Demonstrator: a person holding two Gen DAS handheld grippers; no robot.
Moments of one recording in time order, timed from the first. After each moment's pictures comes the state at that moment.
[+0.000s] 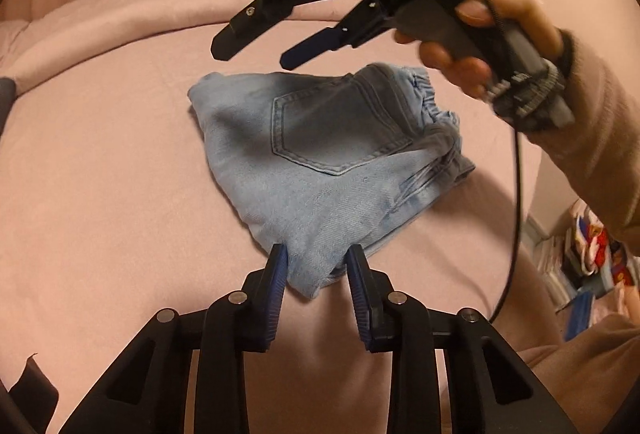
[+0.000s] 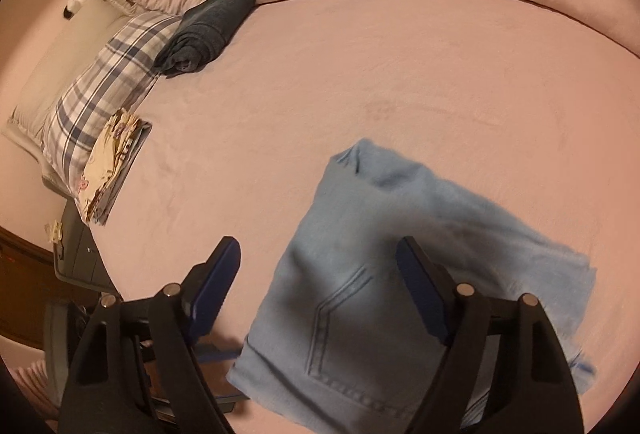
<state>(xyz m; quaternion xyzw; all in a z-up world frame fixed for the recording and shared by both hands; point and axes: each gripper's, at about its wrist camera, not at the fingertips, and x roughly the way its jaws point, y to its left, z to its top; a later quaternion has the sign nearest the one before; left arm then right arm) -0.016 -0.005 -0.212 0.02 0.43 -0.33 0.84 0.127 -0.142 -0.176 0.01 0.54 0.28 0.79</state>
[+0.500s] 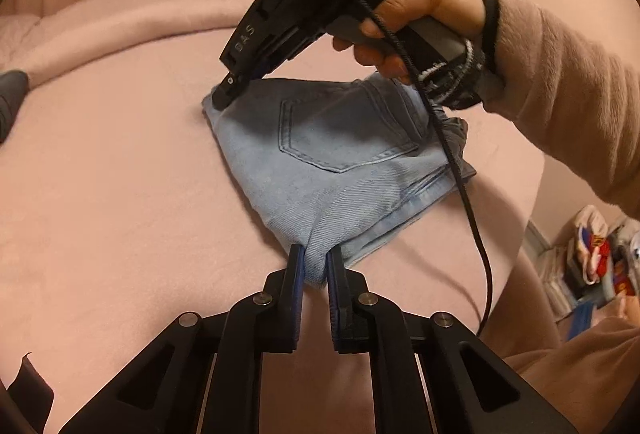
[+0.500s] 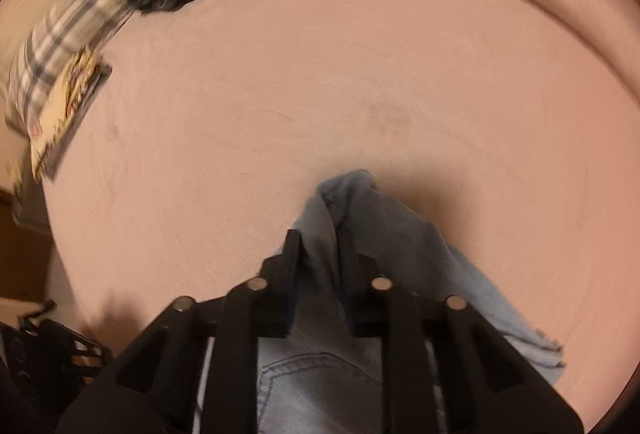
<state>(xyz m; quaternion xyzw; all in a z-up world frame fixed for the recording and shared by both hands) -0.028 -0.004 -0.207 0.02 0.42 -0.30 0.86 0.166 -0.091 -0.206 -0.14 0.57 0.28 0.76</state>
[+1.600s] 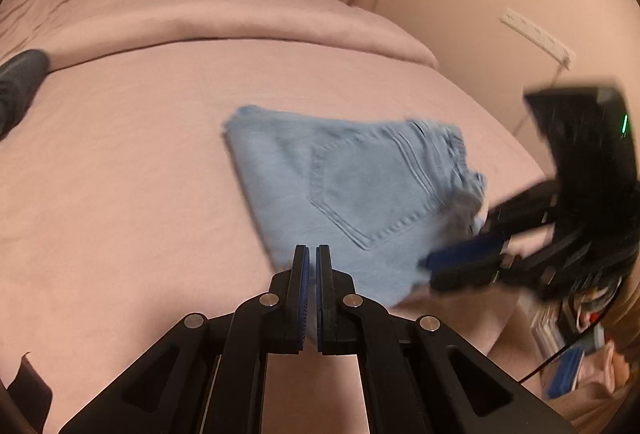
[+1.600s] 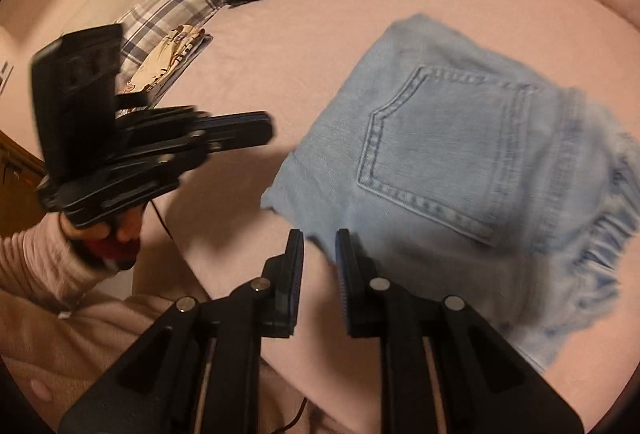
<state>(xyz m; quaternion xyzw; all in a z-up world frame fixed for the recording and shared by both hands) -0.005 -0.011 -0.193 -0.03 0.43 -0.27 0.86 -0.005 -0.186 -0.193 -0.04 0.54 0.37 0.76</state>
